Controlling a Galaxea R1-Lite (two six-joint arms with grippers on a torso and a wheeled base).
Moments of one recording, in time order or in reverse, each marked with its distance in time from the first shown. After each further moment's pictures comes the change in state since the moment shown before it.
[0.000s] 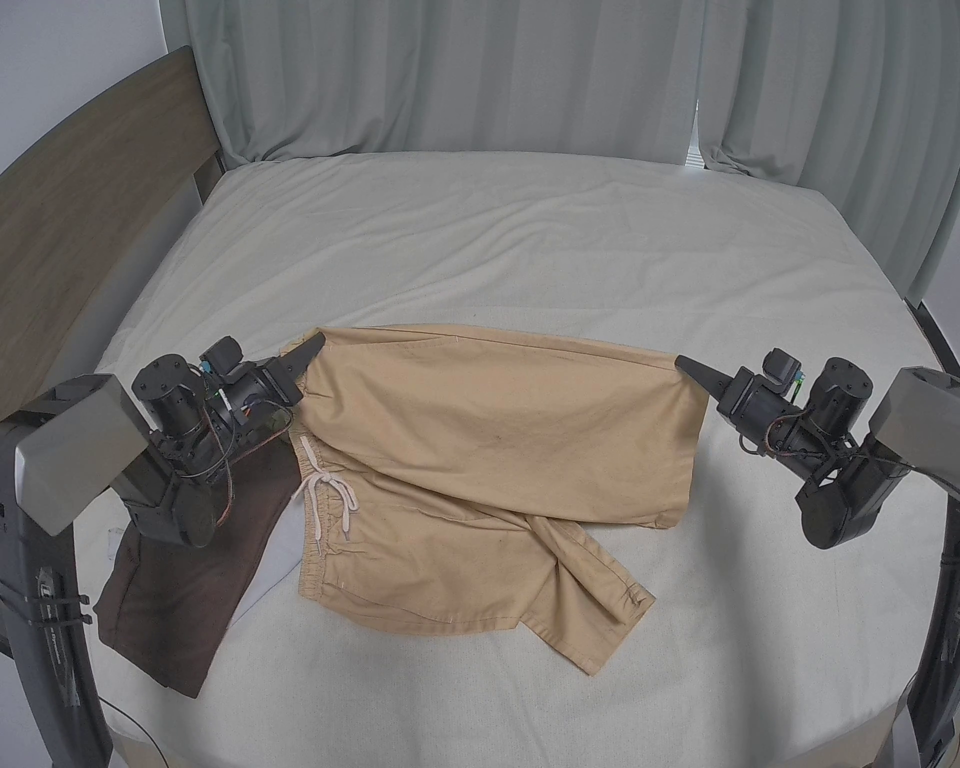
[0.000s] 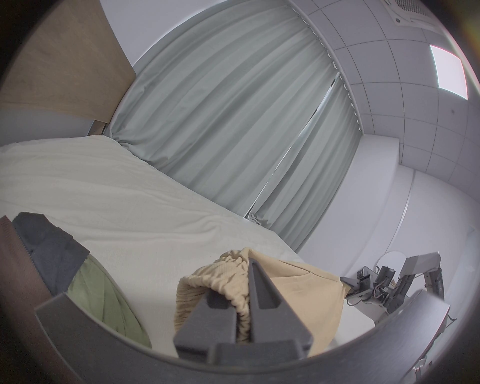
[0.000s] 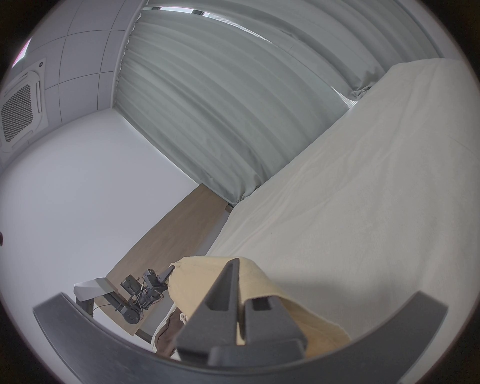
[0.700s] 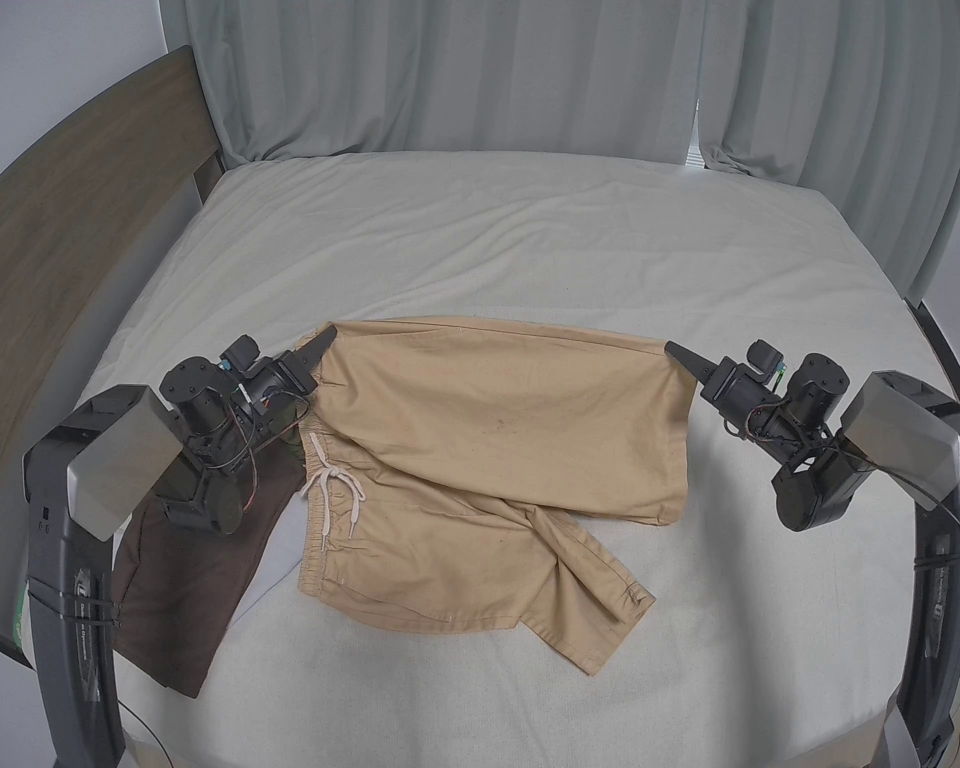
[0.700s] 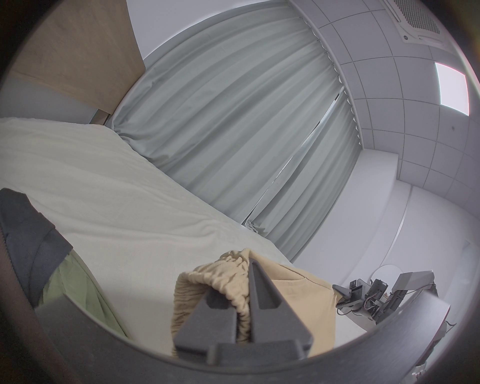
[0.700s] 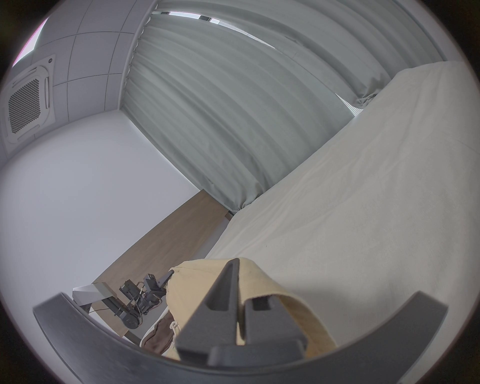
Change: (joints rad) left arm -0.004 0.166 -0.243 0.000 0.010 -0.108; right arm -0.013 0.150 -0.231 0.002 -0.004 0.001
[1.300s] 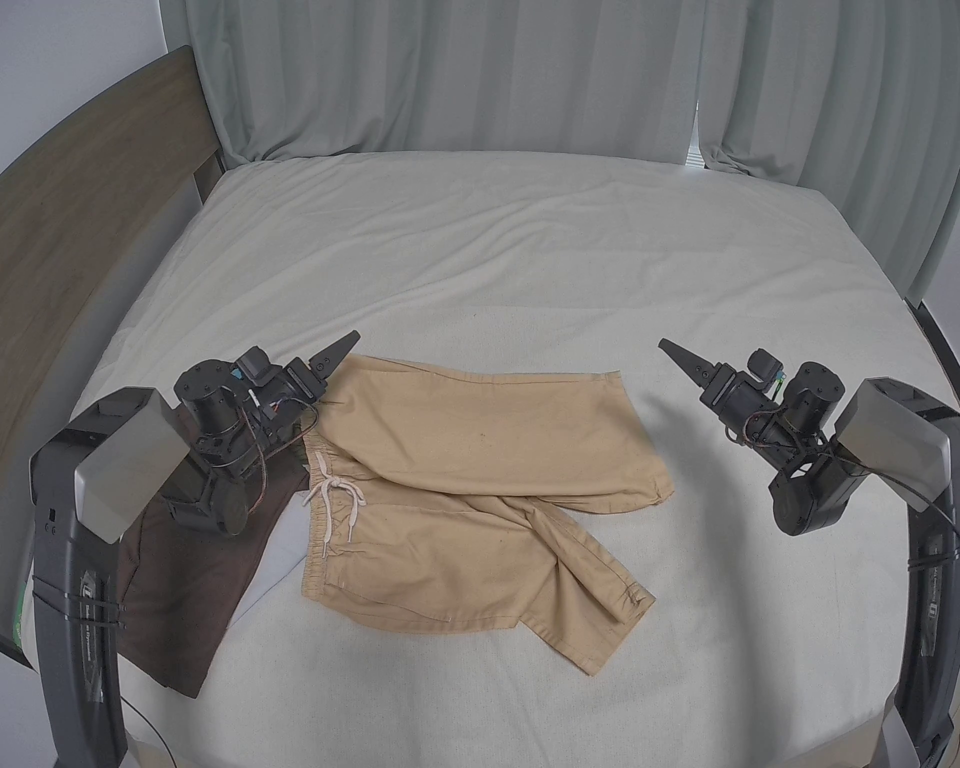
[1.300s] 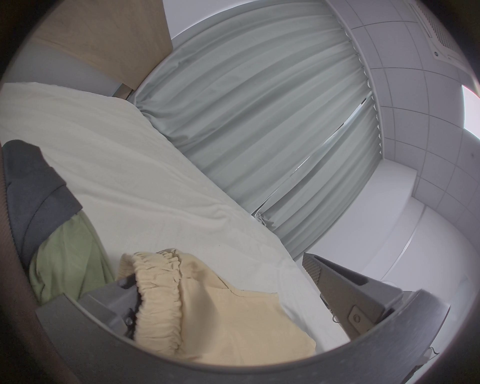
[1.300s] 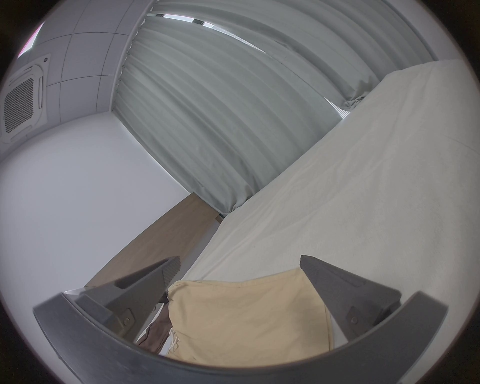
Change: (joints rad) left arm -0.012 0.020 -0.023 0.120 0.031 -0.080; right arm -0.007 0.041 -0.016 -0.003 -0.048 -0.002
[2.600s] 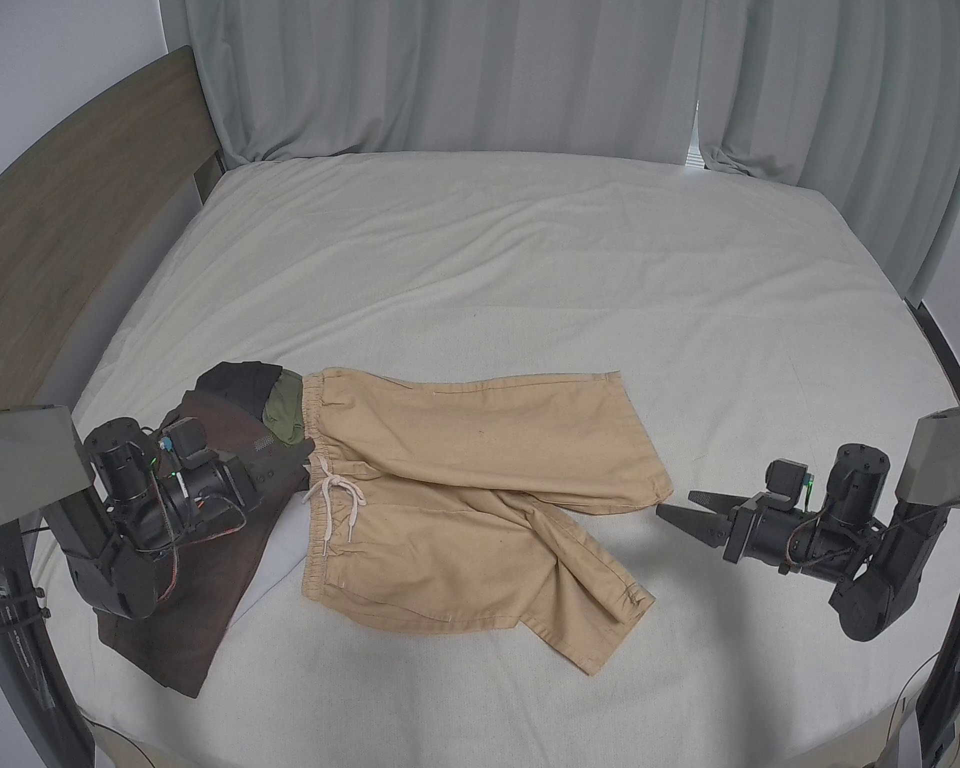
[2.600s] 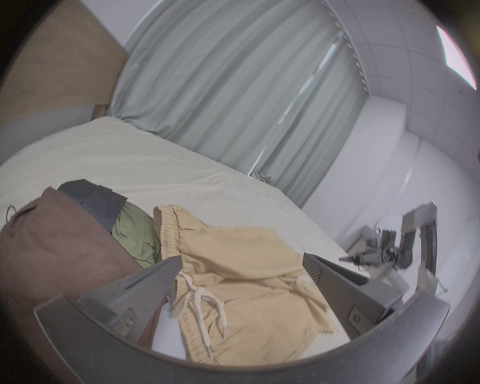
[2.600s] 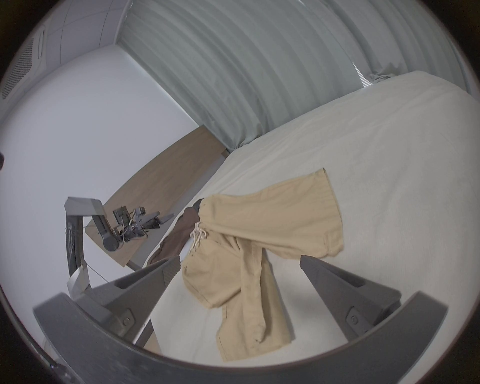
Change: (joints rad) left arm 0.106 -0.351 0.751 -0.117 -0.213 0.413; right arm 0.094 -0.336 0.782 0.002 0.094 -0.391
